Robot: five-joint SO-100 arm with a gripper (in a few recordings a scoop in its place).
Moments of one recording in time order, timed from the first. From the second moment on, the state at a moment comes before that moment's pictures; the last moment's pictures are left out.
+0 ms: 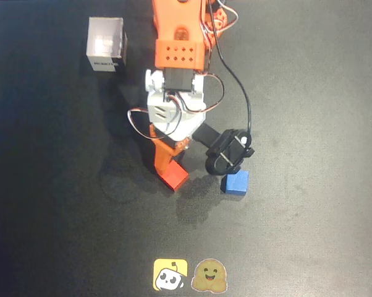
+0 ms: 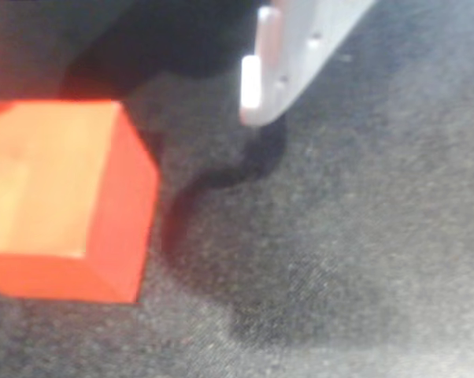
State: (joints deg) arm 2.8 103.7 126.1 54.3 36.2
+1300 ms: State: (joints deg) arm 3.0 96.0 115.4 59.4 37.3
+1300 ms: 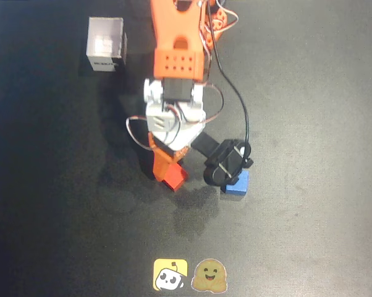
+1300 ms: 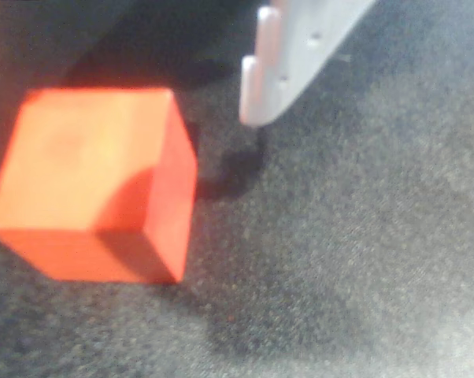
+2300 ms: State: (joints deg) arm 2.8 82.5 107.1 59.2 37.4
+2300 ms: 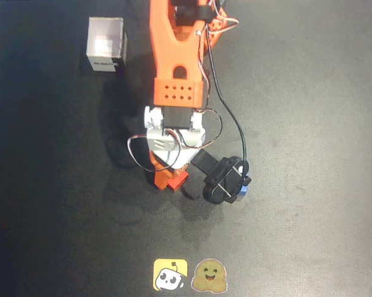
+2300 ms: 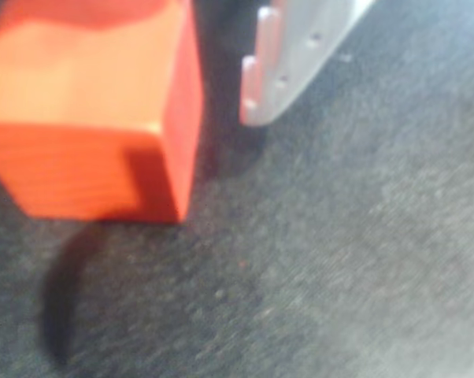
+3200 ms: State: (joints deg) arm 7.4 90.4 100.4 70.5 38.3
